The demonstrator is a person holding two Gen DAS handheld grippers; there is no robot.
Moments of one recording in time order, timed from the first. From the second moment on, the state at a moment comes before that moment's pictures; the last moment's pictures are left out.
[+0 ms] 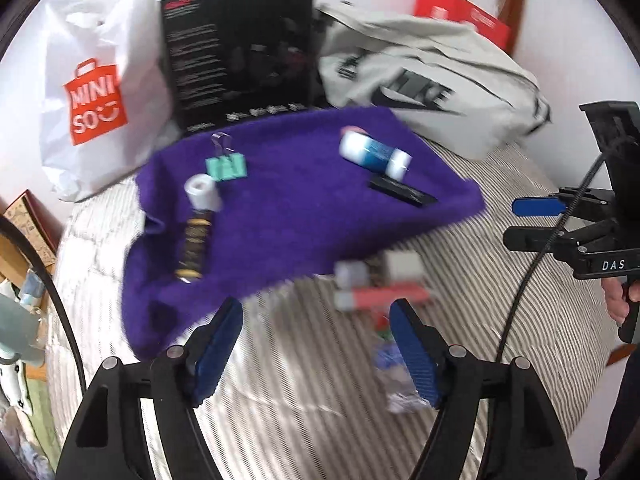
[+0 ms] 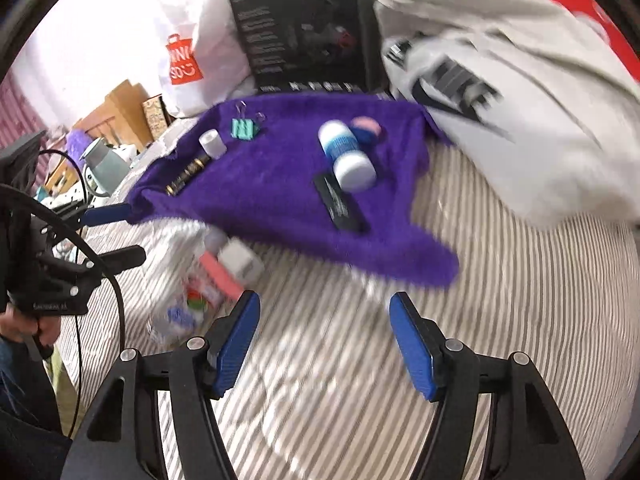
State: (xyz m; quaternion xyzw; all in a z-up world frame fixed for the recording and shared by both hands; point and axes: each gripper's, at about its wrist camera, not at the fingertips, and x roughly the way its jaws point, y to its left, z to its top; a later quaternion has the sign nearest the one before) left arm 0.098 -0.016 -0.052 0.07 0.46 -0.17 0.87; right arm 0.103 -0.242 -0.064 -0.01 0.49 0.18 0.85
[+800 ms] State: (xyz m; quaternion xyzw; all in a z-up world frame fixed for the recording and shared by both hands) left arm 0.092 -0.072 -0.110 0.12 0.50 -0.19 0.84; right arm 0.039 -0.277 -0.113 0.05 0.53 0.15 0.84
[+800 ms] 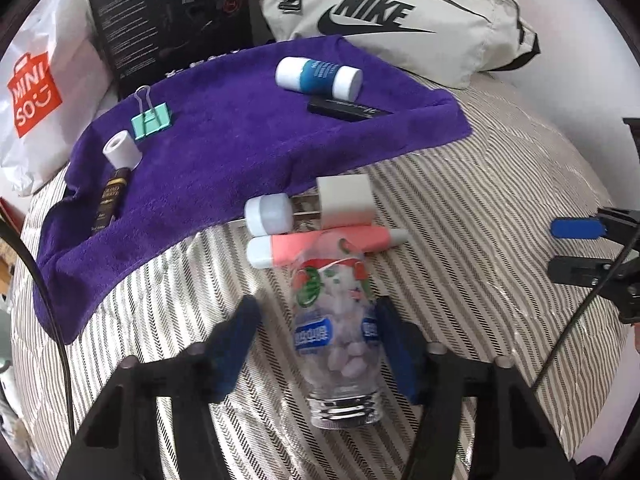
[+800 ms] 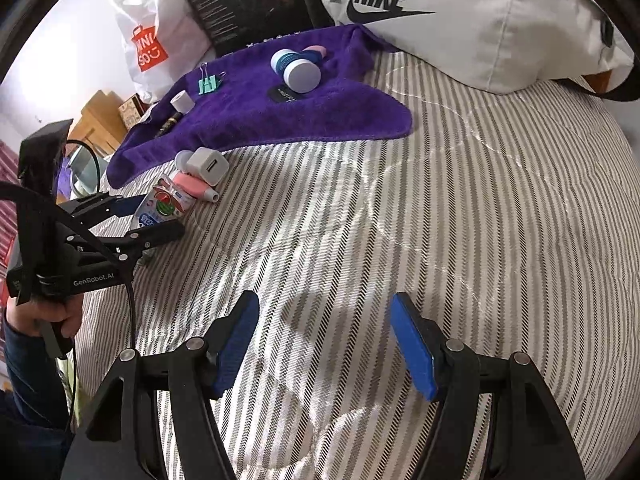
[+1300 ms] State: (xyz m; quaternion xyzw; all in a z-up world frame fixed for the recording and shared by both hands) left arm 0.093 -0.034 -0.100 0.11 0.50 -0.16 0.84; right arm 0.052 -0.243 -0.101 0.02 0.50 0.20 0.84
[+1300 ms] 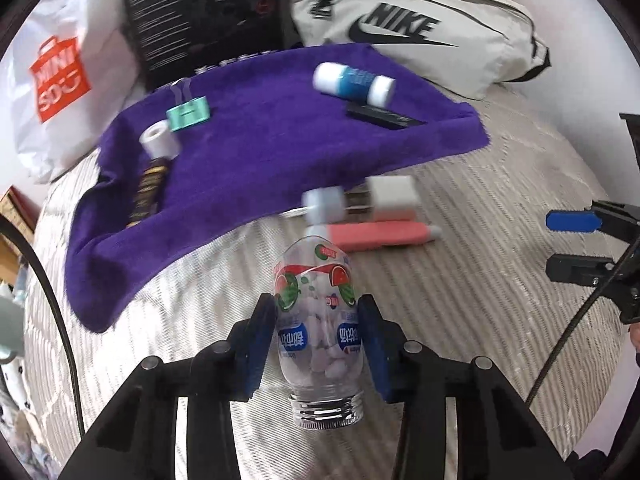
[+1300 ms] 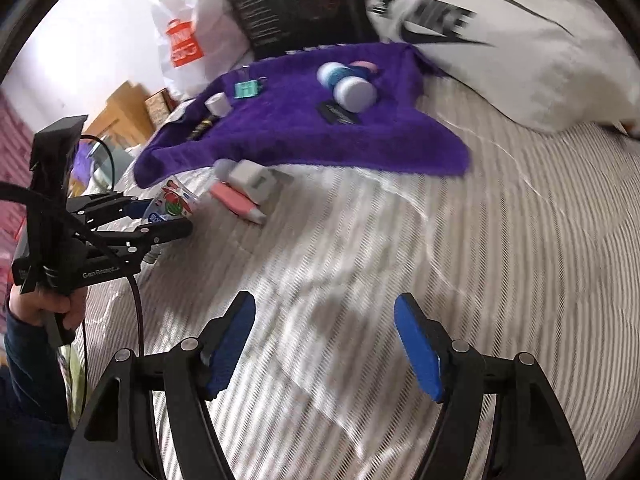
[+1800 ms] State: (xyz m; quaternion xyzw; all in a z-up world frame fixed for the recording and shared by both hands) left arm 0.094 0.016 -0.107 0.06 0.51 -0.12 0.85; right arm 0.124 -0.165 -0.098 -0.08 0.46 0.28 0.84
